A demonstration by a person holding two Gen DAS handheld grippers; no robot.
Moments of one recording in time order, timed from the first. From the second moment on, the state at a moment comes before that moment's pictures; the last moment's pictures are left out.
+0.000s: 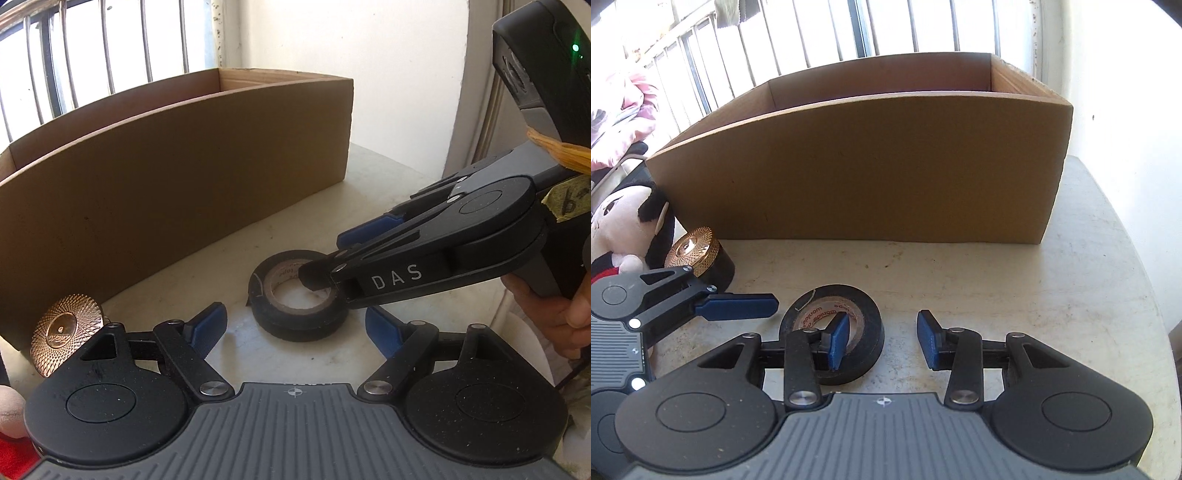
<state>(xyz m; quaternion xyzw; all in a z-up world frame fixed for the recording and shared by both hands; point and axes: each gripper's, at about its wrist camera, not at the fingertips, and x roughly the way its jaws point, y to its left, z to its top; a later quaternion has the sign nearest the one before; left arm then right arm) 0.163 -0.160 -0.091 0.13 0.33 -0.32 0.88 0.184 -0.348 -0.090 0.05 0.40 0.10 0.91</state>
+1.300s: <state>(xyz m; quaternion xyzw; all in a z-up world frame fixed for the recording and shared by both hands) 0.153 -0.158 -0.095 0.13 0.33 -0.35 0.87 0.156 -0.339 -0.076 0.05 0.37 0.11 0.92</state>
